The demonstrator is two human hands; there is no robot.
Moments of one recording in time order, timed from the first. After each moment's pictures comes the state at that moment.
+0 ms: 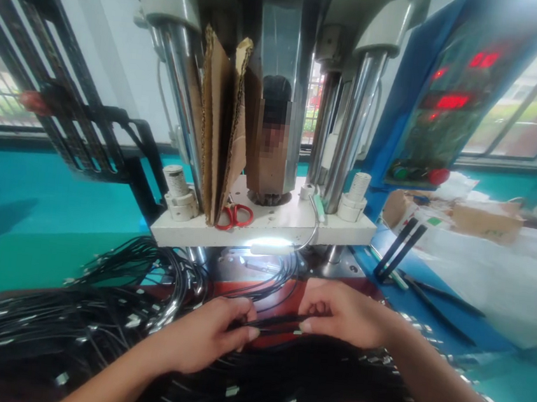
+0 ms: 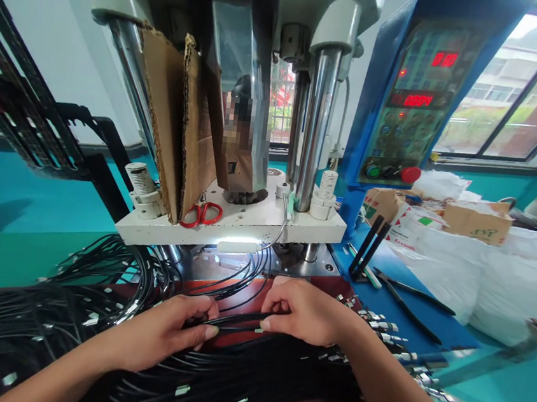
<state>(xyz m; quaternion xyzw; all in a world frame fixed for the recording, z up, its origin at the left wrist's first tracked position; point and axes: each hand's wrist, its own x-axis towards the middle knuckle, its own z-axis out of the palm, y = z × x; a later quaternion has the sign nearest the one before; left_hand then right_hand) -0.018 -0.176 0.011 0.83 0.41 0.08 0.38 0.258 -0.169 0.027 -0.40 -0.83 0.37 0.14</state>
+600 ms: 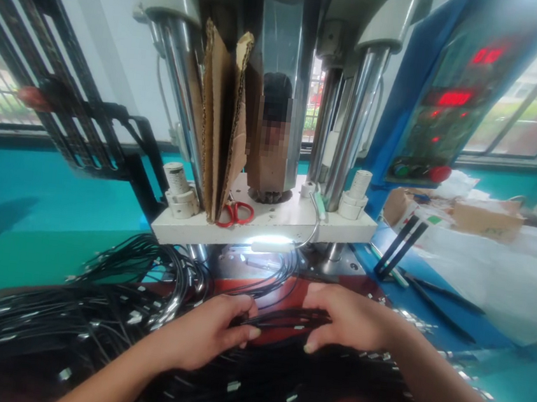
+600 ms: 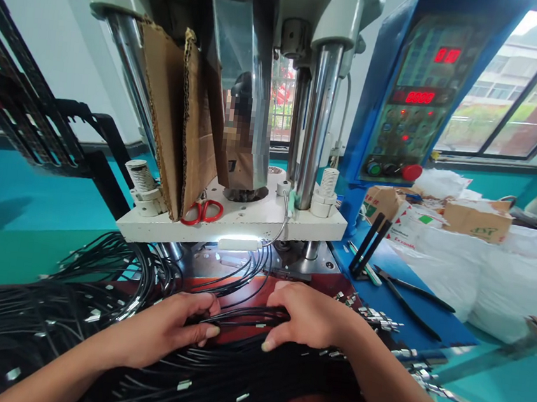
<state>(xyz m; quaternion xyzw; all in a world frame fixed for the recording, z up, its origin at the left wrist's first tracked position) -0.018 -0.177 0.010 0.83 0.40 0.09 0.39 0.257 -0.171 0.027 -0.39 -0.86 0.32 0.09</state>
